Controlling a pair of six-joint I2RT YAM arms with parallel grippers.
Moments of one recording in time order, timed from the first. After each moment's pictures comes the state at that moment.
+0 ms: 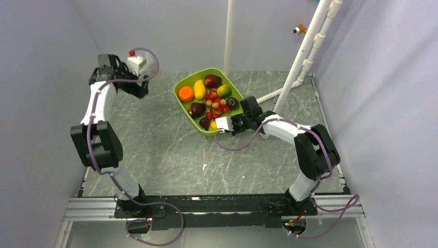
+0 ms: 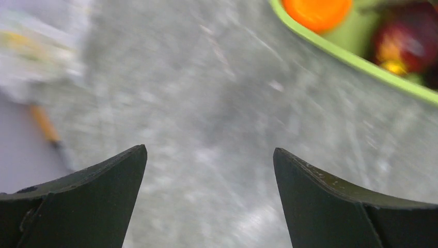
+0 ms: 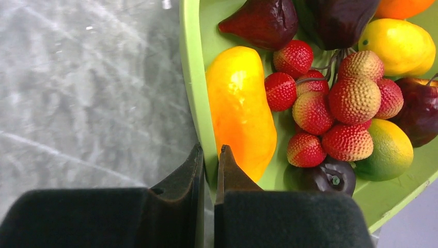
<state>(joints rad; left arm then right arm) 0.17 1.73 1.53 -0.67 0.49 0.58 0.49 1.66 1.00 -0.24 -0.55 -1.27</state>
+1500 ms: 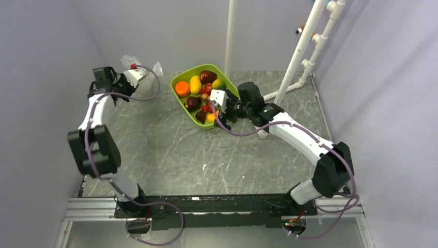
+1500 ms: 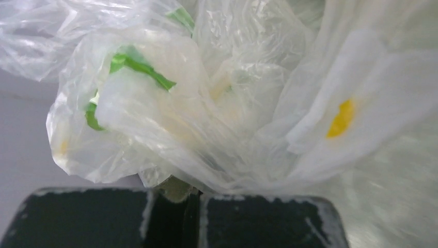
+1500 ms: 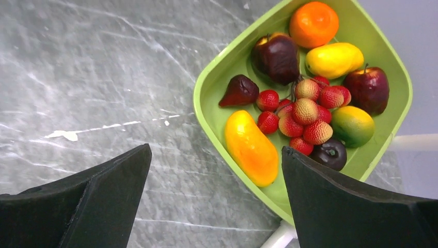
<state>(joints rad) 0.25 1.82 1.43 -0.30 0.44 0.89 0.63 1.51 1.24 -0.31 -0.46 -0.66</state>
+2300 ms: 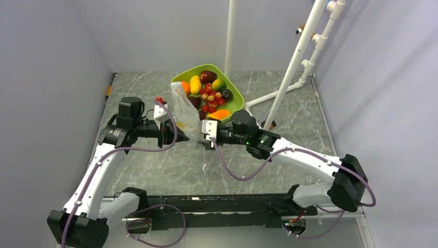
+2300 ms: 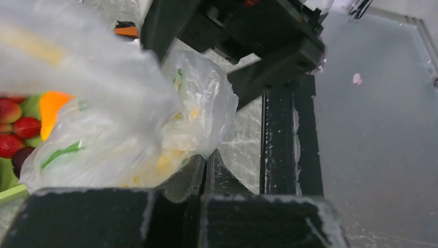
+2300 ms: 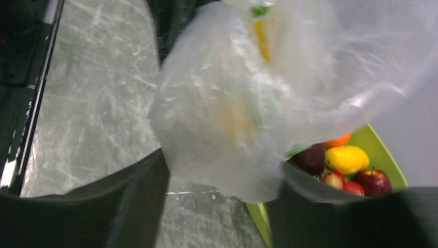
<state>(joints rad) -0.20 0.98 0.99 -0.65 1.21 0.48 0.93 1.29 0.95 0.07 -0.45 -0.57</state>
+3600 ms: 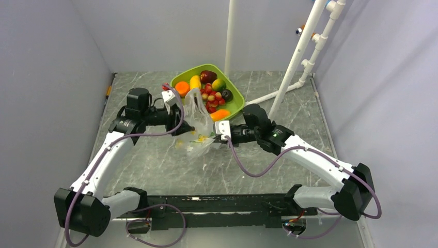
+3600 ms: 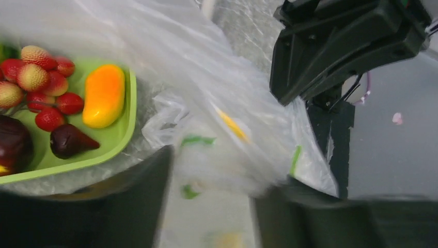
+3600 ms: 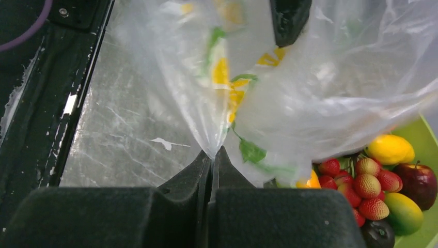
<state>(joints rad) -0.25 1.12 1.02 -0.38 1.00 0.23 0.78 1.21 0.96 -0.24 -0.68 -0.70</state>
